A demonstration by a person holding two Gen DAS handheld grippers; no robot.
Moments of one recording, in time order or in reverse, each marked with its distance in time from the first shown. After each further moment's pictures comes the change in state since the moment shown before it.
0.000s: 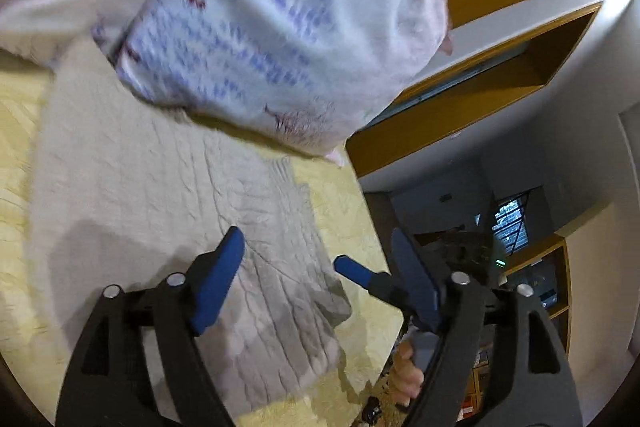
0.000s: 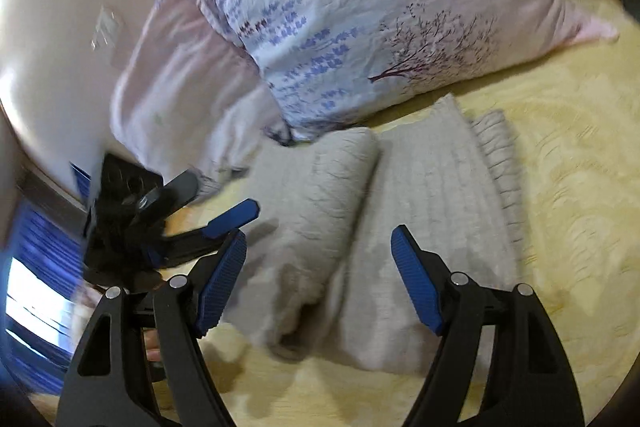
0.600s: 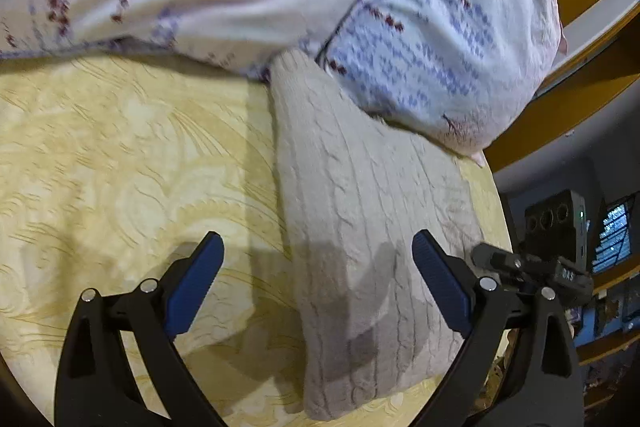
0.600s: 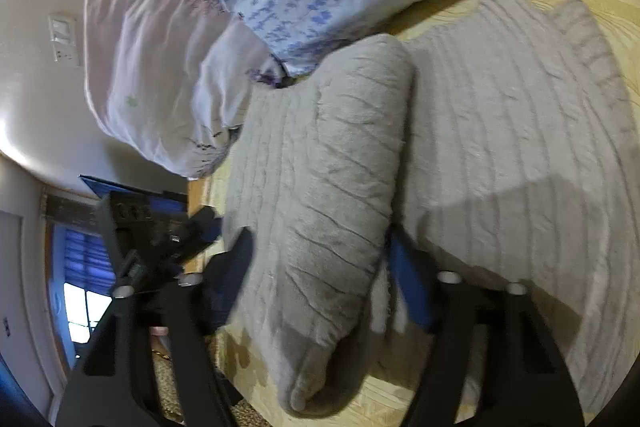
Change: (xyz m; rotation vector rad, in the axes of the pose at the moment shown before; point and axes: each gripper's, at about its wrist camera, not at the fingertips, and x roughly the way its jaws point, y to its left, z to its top) left arm -0.038 0.070 -0.009 -0.003 0.035 0.465; right arm 0.088 -0.004 0.006 0.164 0.237 0.022
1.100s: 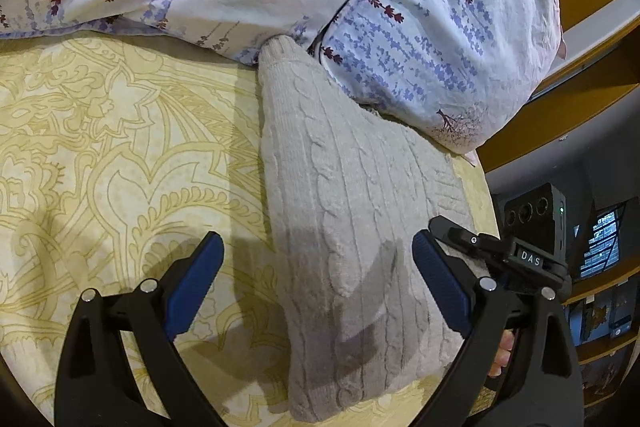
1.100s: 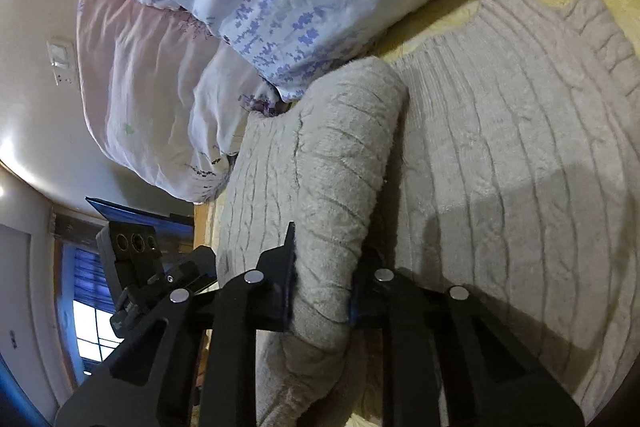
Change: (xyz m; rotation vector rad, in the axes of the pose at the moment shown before) left arm 0.001 0.002 -0.001 -0.039 0.012 -0.030; right arm -0.001 -0.013 0.007 0.015 -0.082 0.047
